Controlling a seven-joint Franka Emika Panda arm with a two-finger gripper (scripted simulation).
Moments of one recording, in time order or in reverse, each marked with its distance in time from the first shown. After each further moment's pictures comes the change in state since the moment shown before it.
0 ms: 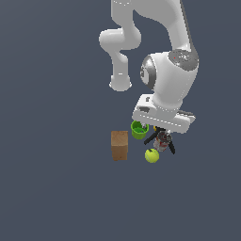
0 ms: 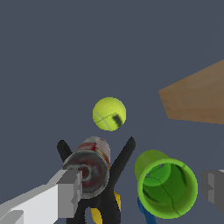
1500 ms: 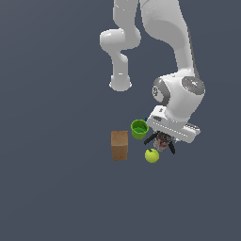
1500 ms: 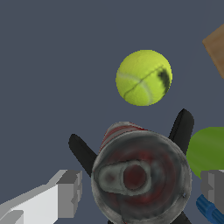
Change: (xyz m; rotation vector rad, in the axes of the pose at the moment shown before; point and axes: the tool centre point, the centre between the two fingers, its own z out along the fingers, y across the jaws) arm -0.041 -0.057 0.081 -0.002 -0.003 0.160
